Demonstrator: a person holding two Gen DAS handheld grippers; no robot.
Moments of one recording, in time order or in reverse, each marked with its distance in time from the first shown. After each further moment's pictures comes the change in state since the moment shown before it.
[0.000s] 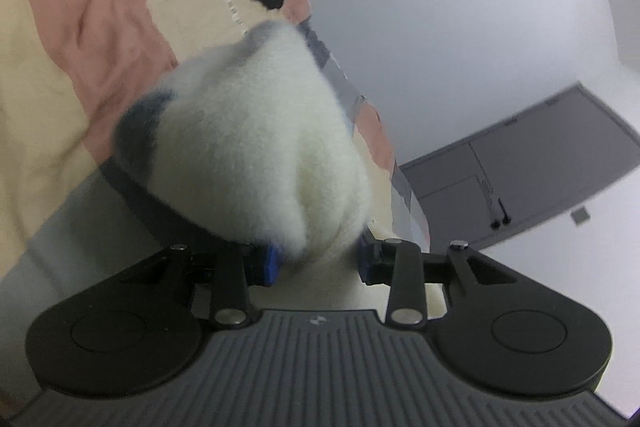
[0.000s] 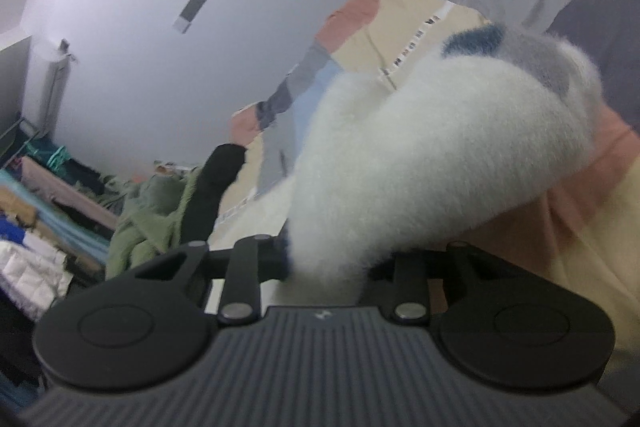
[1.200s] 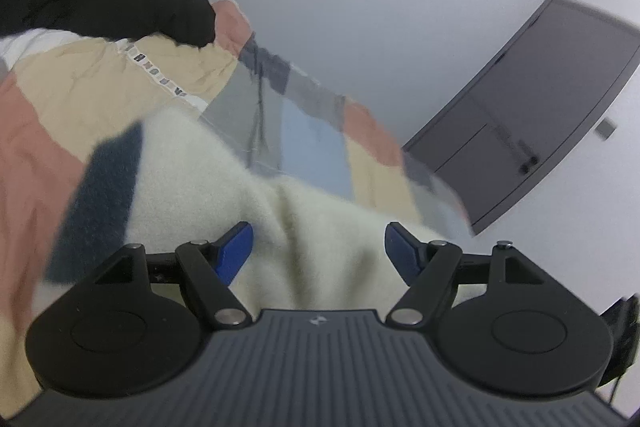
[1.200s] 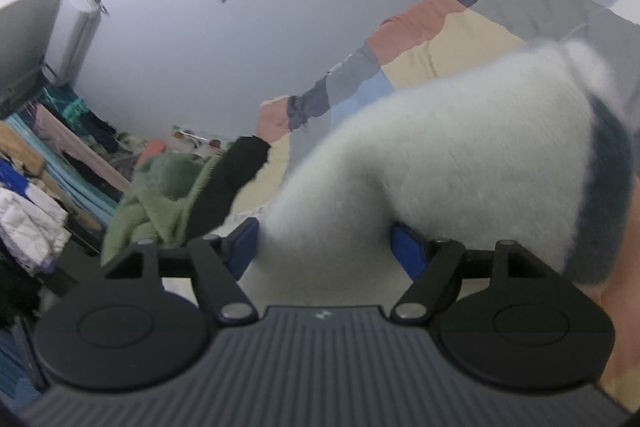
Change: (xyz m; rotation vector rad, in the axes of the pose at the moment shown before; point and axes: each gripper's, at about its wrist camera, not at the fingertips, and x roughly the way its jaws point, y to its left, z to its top) left arm 0.104 -0.035 0.064 0.354 0.016 0.050; right arm 0.082 0.026 0.073 -0.190 0.055 0.046
